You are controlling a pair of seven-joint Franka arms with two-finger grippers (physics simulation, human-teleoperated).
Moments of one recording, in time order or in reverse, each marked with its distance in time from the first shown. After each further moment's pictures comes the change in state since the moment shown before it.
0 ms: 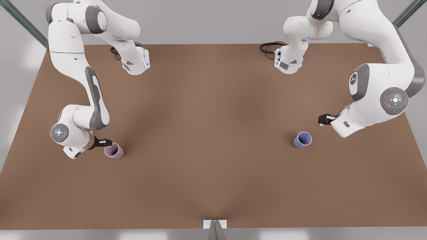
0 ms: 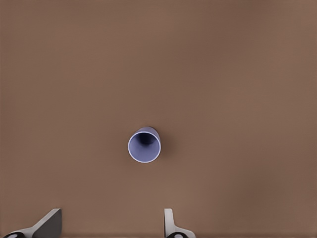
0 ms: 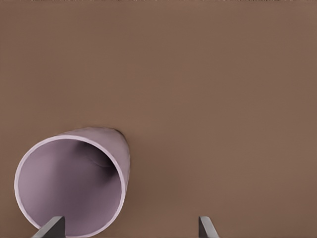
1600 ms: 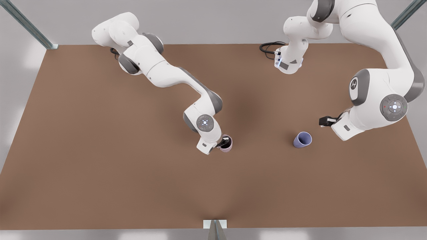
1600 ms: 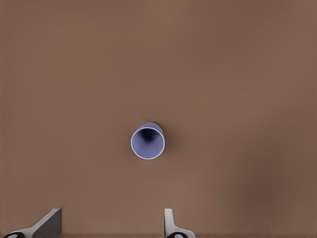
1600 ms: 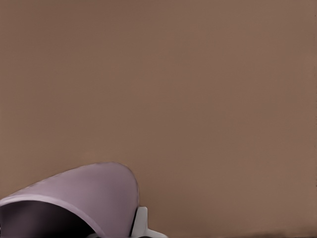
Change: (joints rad) left arm 0.002 0.024 0.017 0.000 -0.001 -0.012 0.003; right arm 0.684 0.630 0.180 1.019 0.050 -0.176 0.727
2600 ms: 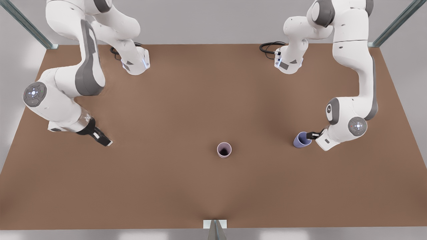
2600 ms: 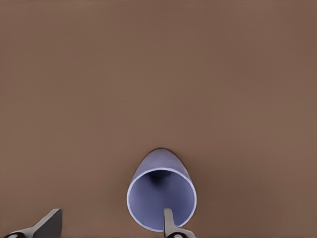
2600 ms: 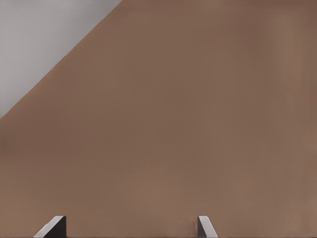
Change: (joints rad) left arm -0.002 0.025 0.086 -0.580 -0.059 0.661 0.044; right arm -0.580 -0.868 -0.138 -0.682 0.039 -0.232 0.176
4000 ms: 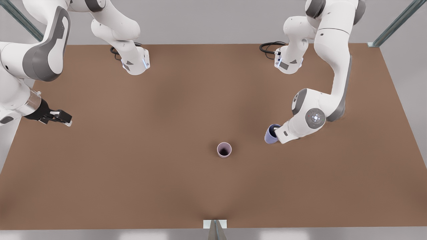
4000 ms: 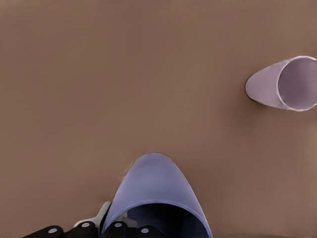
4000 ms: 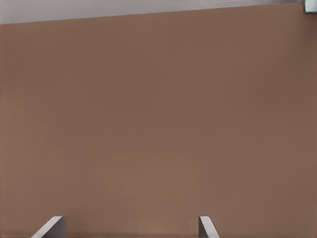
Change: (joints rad) left arm -0.016 0.003 -0.364 0.177 -0.013 -0.119 -0.162; right arm -0.135 -0.020 0.005 0.168 -0.102 -0.235 -0.731
